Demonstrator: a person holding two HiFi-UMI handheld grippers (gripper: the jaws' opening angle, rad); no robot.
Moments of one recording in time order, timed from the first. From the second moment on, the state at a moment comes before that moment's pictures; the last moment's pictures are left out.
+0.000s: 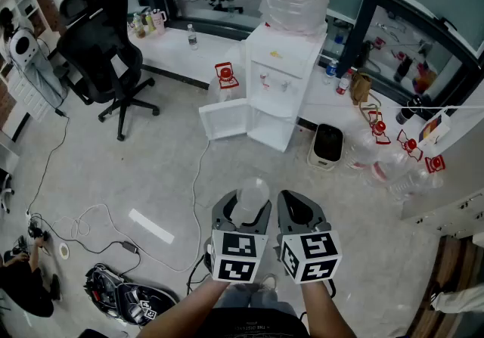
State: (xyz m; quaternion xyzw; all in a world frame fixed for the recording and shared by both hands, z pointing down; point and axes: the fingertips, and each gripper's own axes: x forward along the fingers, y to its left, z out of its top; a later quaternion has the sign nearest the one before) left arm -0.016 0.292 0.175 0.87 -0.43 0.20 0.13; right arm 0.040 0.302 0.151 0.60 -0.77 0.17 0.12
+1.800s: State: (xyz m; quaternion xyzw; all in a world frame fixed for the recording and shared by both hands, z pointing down) left arm 0.078 0.099 0.205 0.85 -0.44 0.24 0.15; right arm 0.134 0.103 0.176 0.58 -0.78 0.20 0.13
